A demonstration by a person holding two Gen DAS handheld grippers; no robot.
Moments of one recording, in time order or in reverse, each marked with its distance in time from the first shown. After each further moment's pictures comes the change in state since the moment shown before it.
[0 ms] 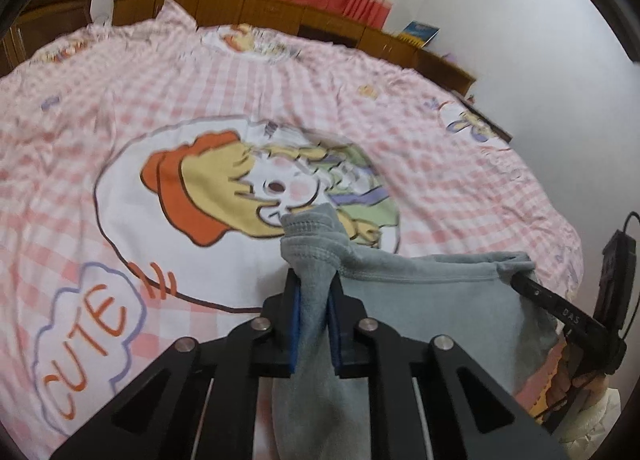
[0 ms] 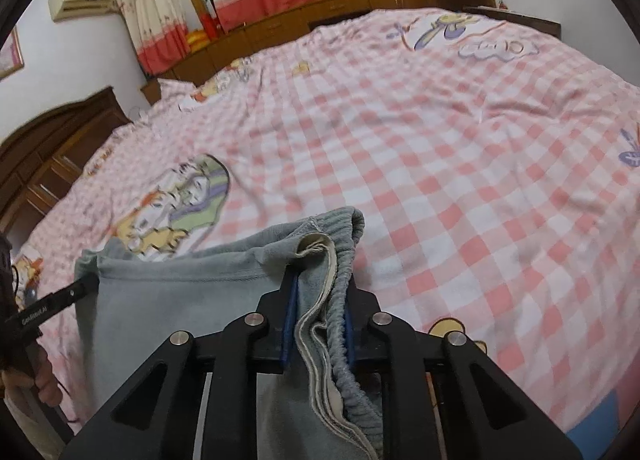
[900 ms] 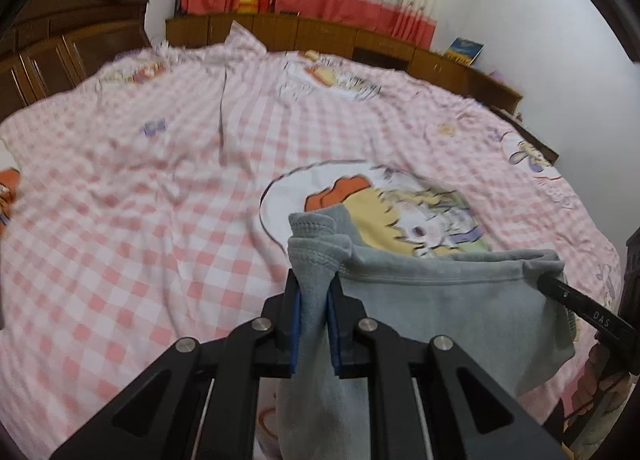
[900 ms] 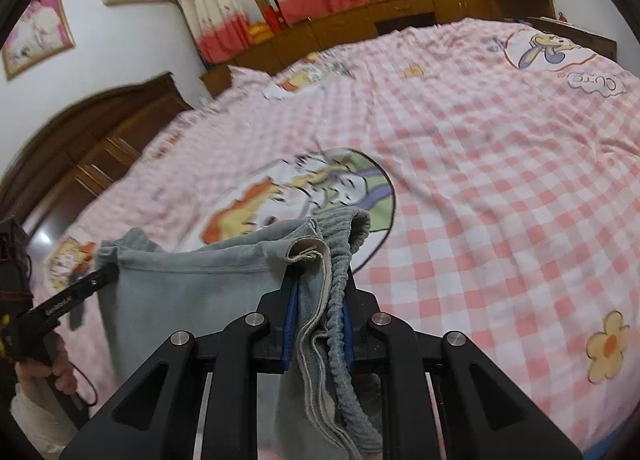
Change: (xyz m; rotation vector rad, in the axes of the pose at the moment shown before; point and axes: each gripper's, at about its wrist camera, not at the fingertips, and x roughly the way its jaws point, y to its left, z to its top) left arm -0.053 0.117 0.027 -0.026 -0.034 0.204; right arm 0.025 0.135 0.001 -0.090 0.030 0.162
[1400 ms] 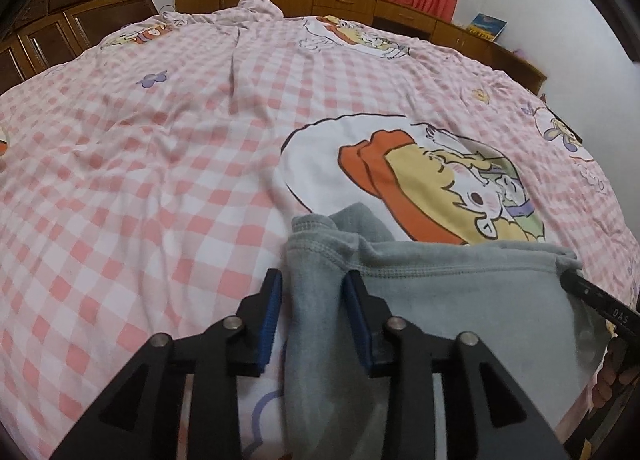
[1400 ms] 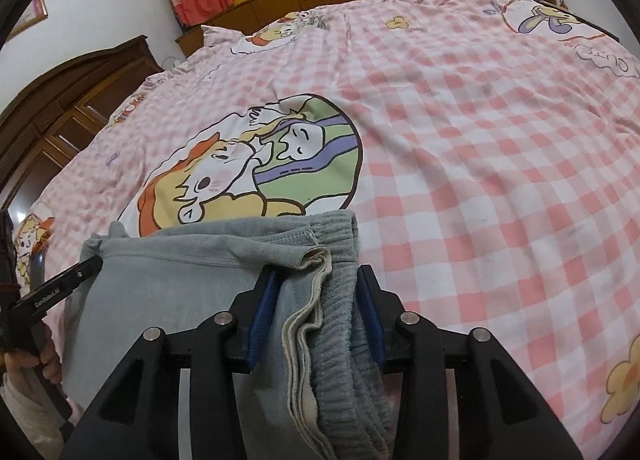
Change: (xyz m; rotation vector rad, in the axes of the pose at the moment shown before) left arm 0.057 0.015 -0.015 -0.014 0.089 0.064; right arm 0.054 -0.029 -0.005 -0.020 0.128 -0.073
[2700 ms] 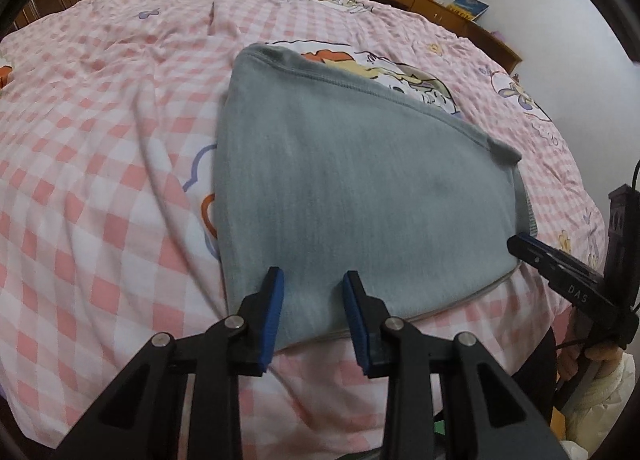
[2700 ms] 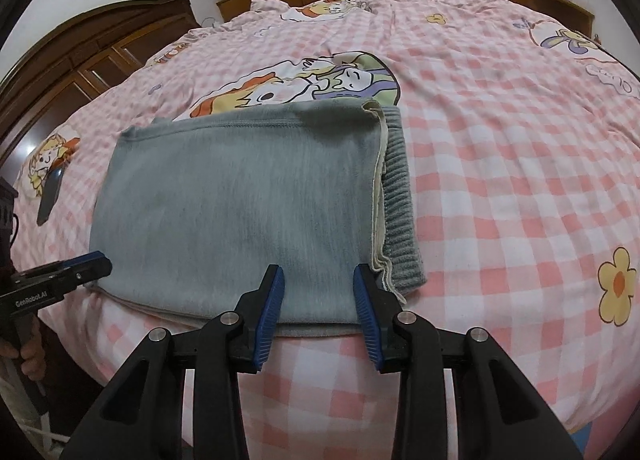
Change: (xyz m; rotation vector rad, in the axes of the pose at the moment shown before) left arm -0.063 -0.027 -0.106 -0.028 0.142 -0.129; right arm -0.045 0.024 -0.077 -0.179 0.054 0.015
